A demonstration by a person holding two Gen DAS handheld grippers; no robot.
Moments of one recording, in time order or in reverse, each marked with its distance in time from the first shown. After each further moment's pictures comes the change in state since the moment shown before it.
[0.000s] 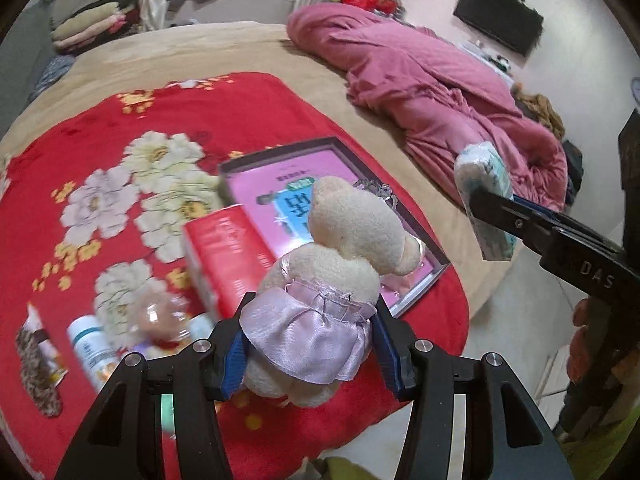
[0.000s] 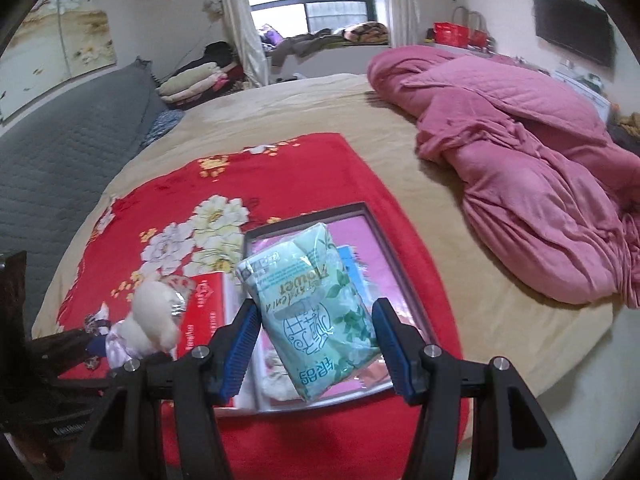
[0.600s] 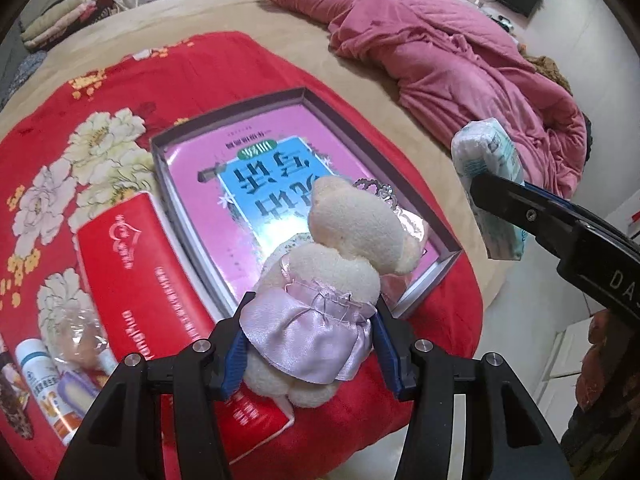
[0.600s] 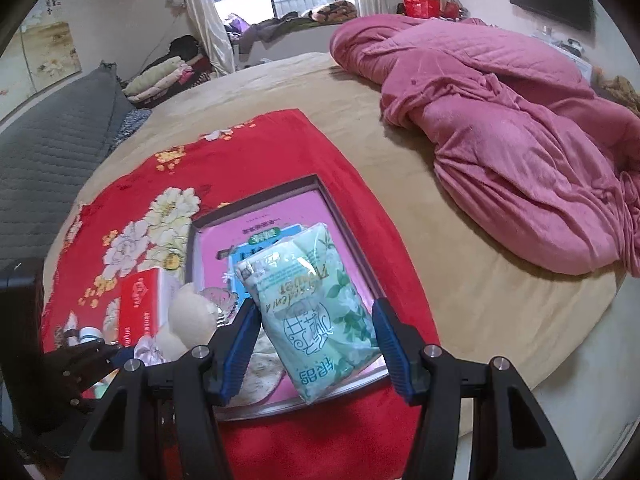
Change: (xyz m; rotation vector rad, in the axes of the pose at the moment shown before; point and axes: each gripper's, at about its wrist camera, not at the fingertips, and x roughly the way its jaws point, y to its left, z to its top) left arm 0.098 -0.041 0.014 0.031 0.136 0.004; right arm 0.051 -0.058 -0.013 0.087 0.066 -0.051
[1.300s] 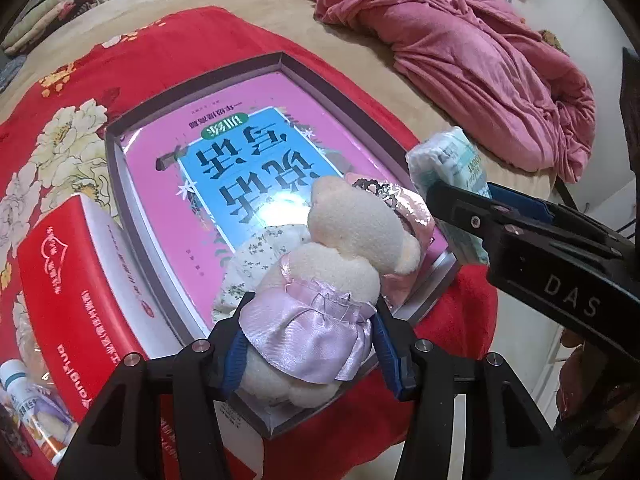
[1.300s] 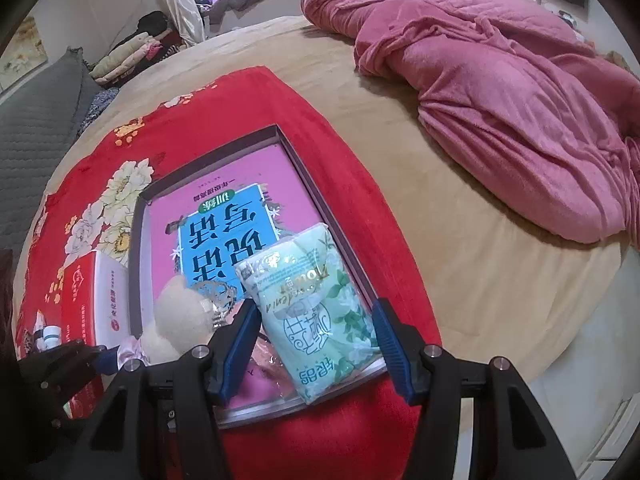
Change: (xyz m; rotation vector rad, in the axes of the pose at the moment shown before) left arm 0.051 -0.019 0.010 0.043 0.088 0.008; right arm 0.063 -0.023 -0.011 0.055 0.130 -0.059
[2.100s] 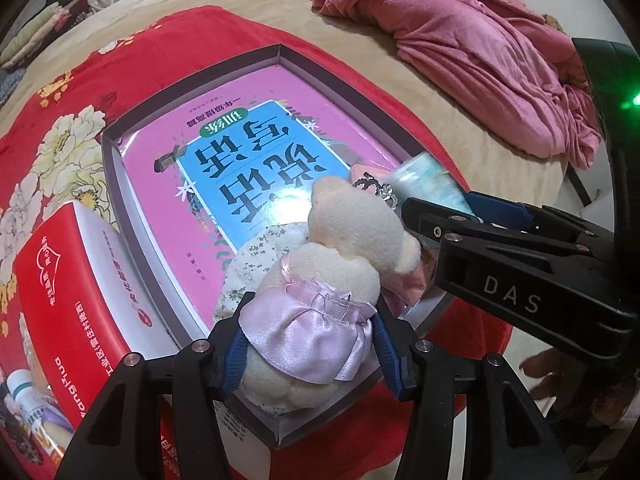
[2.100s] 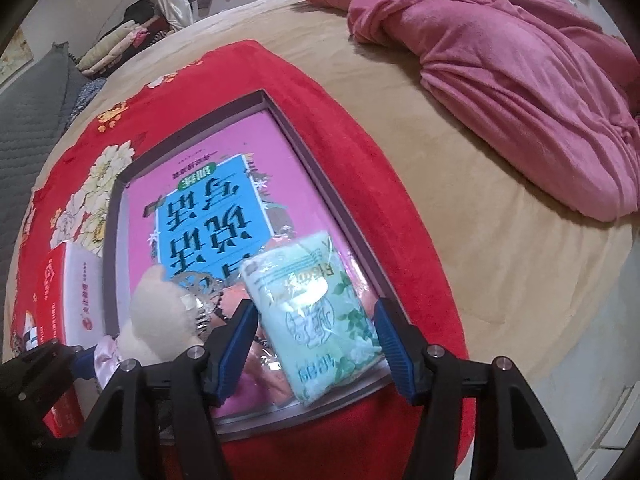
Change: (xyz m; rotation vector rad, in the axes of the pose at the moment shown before) left arm 0.011 -0.005 0.001 0.045 0.017 0.055; right arm 0.038 -0.004 -0.005 0.030 0.074 -0.010
